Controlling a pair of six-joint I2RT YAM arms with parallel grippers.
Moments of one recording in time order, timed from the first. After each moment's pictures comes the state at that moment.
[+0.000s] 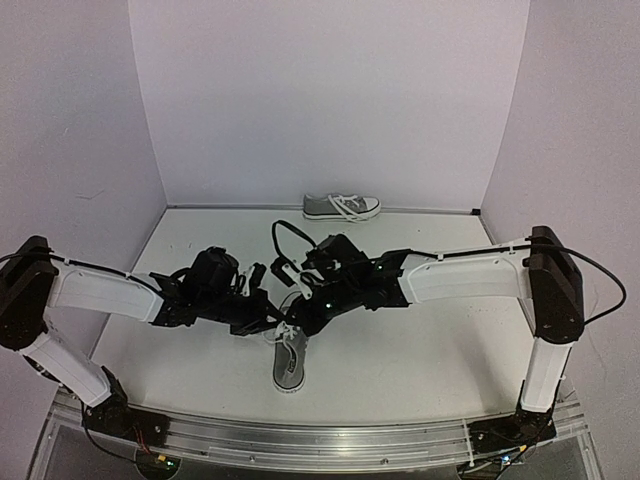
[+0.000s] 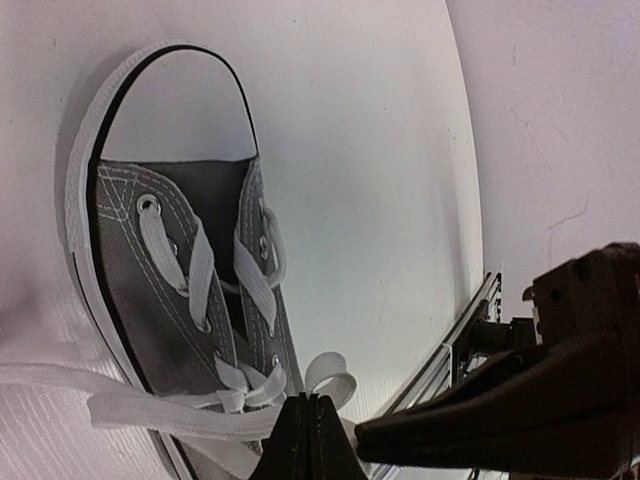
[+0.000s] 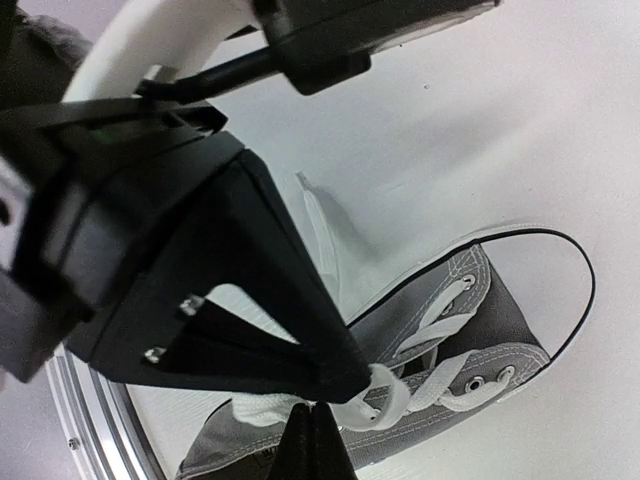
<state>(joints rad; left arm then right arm) -0.83 1.48 0.69 0.14 0.37 -0.94 1.05 1.91 1.37 -0.25 -0.20 0.18</state>
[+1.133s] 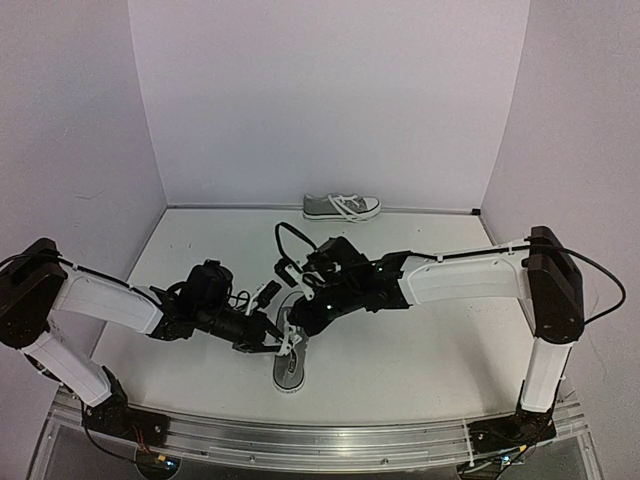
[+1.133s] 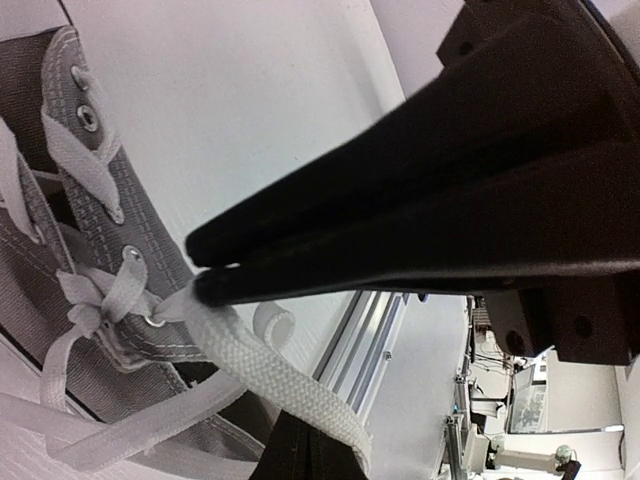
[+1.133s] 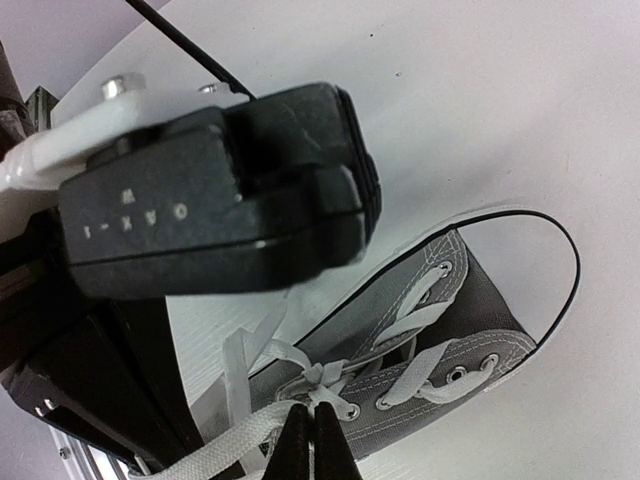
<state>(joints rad) -0.83 1.50 0.58 0.32 0.72 -0.76 1.05 1.91 1.36 -0.24 -0.16 0.21</state>
